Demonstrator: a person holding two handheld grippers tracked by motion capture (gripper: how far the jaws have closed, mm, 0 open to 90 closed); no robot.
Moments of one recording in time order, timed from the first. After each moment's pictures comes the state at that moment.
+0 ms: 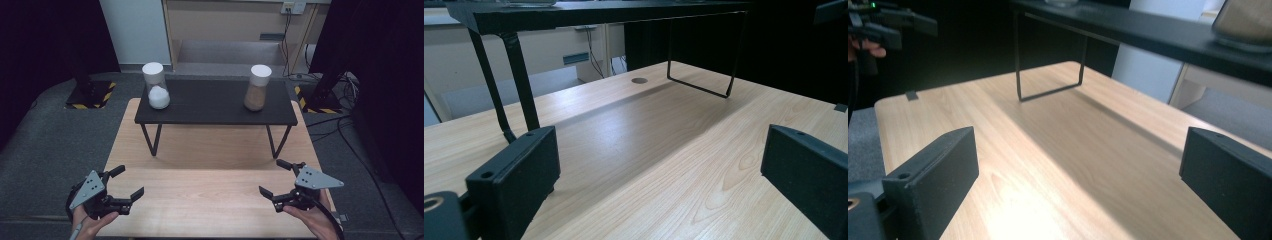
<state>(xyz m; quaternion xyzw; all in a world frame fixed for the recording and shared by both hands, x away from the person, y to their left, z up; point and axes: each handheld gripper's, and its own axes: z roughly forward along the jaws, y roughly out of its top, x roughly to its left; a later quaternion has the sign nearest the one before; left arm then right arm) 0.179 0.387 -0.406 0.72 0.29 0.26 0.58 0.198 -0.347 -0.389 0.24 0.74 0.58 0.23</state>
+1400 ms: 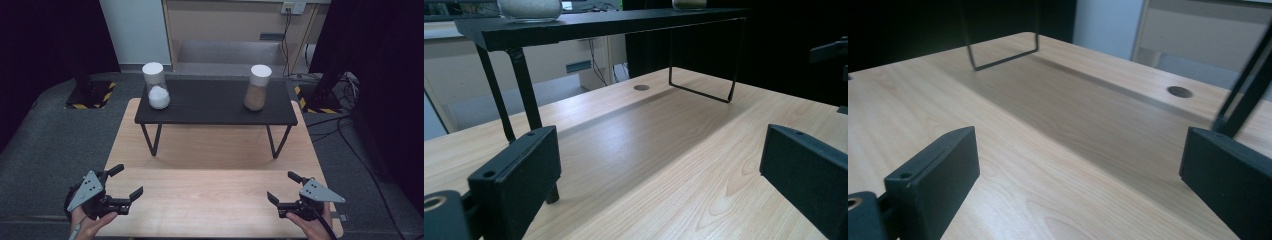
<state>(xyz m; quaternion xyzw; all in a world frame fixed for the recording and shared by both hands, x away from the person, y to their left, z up) 0.175 0.389 -0.406 0.71 0.29 0.27 0.58 0.168 -0.352 -0.433 0.33 0.72 0.54 0.27</state>
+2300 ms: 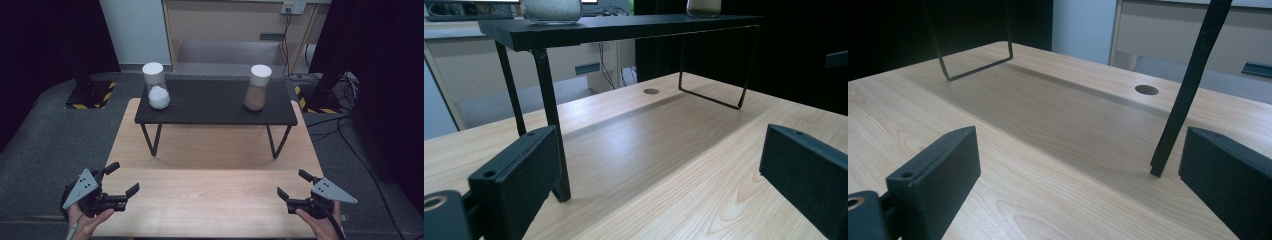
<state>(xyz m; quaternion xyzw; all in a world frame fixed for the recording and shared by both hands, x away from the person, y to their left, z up) 0.176 0.394 -0.408 0.70 0.30 0.28 0.59 0.164 -0.367 -0.439 0.36 0.70 0.55 0.29</state>
